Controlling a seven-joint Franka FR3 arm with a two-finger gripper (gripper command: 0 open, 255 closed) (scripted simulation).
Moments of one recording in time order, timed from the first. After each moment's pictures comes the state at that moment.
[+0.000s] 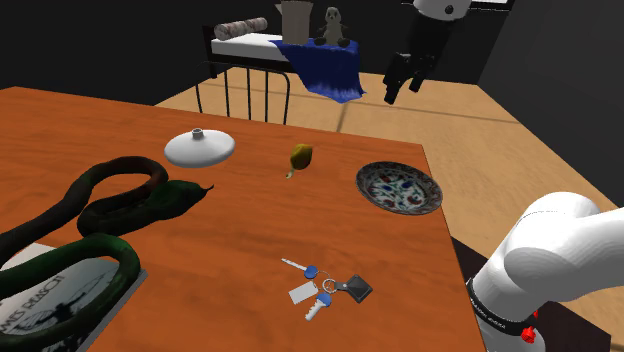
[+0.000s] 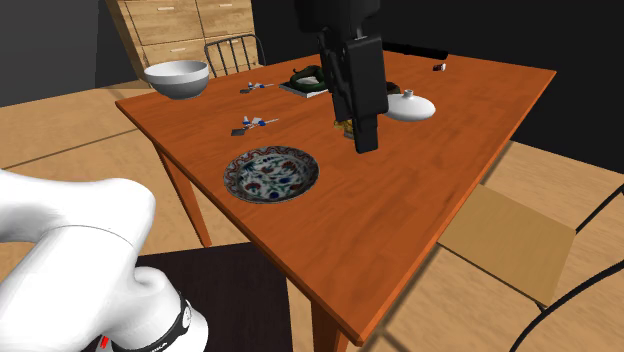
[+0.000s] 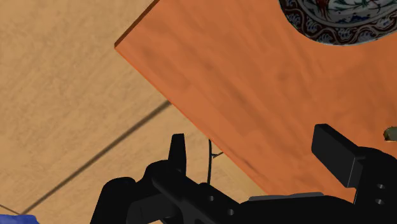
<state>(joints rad) -0.01 -0.76 0.07 -2.26 -0.07 1.70 0.05</state>
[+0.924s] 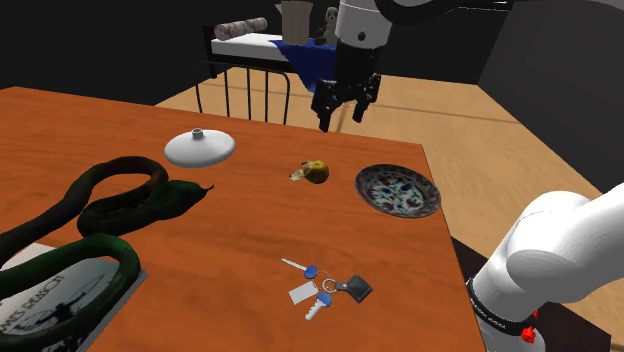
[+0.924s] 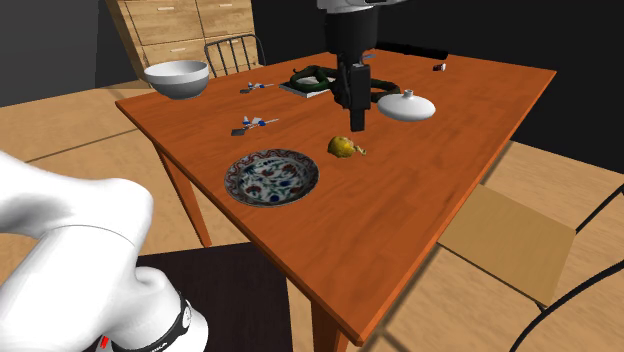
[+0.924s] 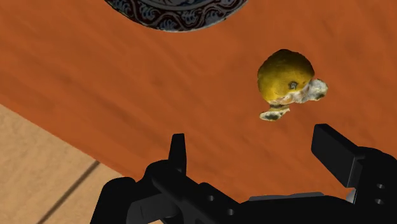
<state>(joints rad) 0.03 -0.52 0.27 -2.17 0.09 1.78 0.37</state>
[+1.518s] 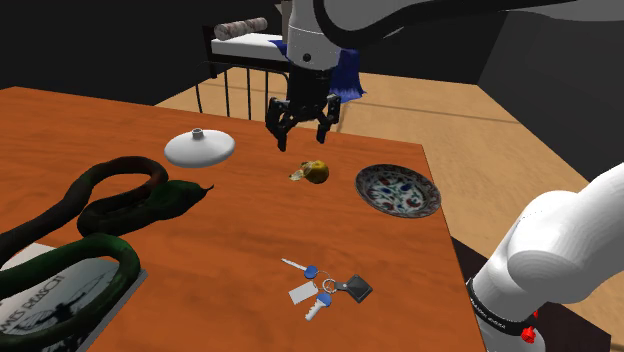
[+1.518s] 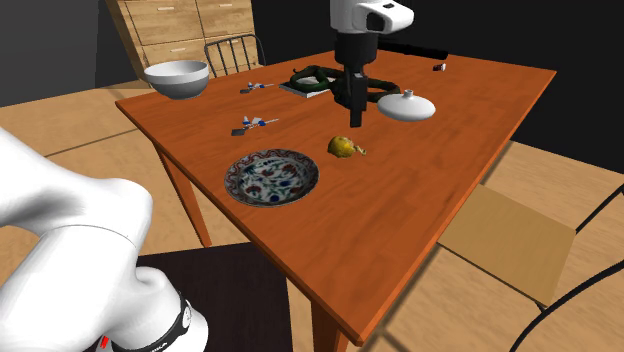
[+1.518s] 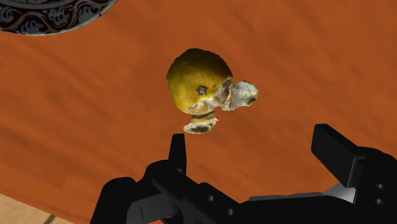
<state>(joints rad) 0.04 -0.33 0.38 -2.08 0.13 1.86 0.55</state>
